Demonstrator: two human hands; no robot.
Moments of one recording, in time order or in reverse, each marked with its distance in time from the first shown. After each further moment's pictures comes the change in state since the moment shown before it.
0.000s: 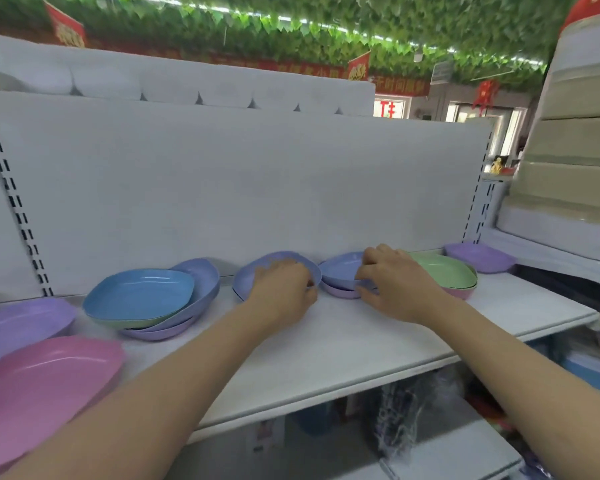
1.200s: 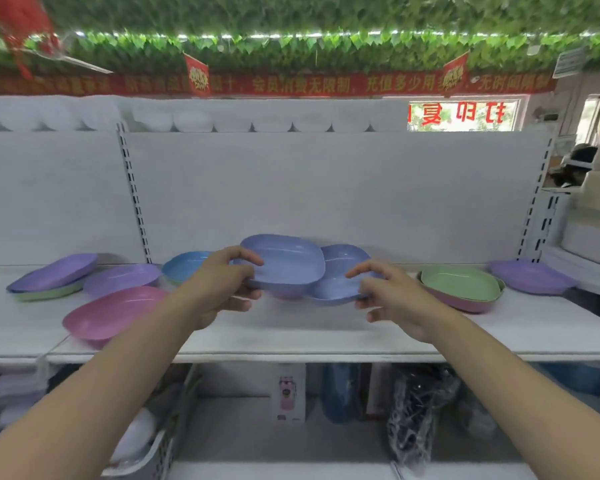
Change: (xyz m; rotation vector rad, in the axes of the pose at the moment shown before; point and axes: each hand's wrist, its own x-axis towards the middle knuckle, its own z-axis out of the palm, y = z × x) left_hand -0.125 0.007 -0.083 -1.152 0.197 -0.637; right_hand -0.040 -0.019 -0.050 1.600 -0.294 0.479
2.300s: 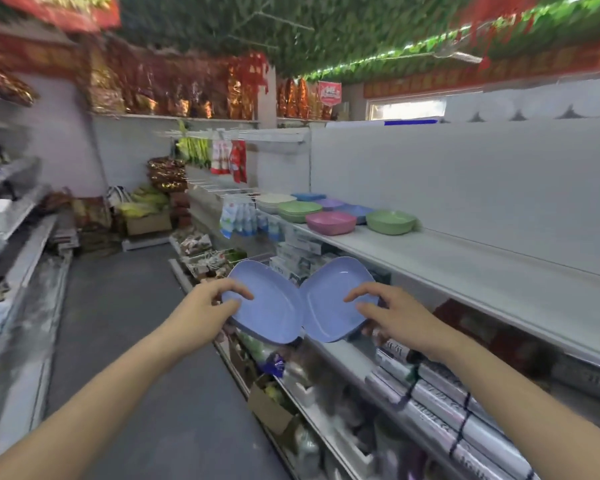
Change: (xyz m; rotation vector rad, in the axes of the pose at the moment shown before) left_hand -0.407 -0.216 -0.744 0.427 0.841 -0.206; right_hand -0.086 -0.096 0.874 -0.316 -0.953 -0.501
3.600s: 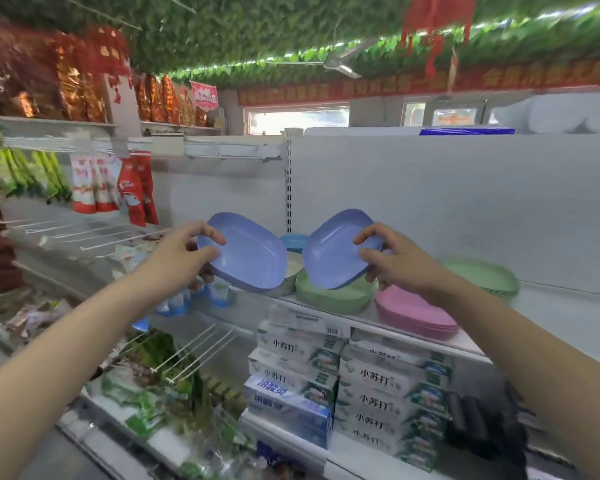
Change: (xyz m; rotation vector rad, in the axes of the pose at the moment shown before) left_hand 0.601 -0.124 -0.141 -0.168 -0.218 0.297; right_hand 0.495 -0.020 0.036 -0.045 0.505 0.170
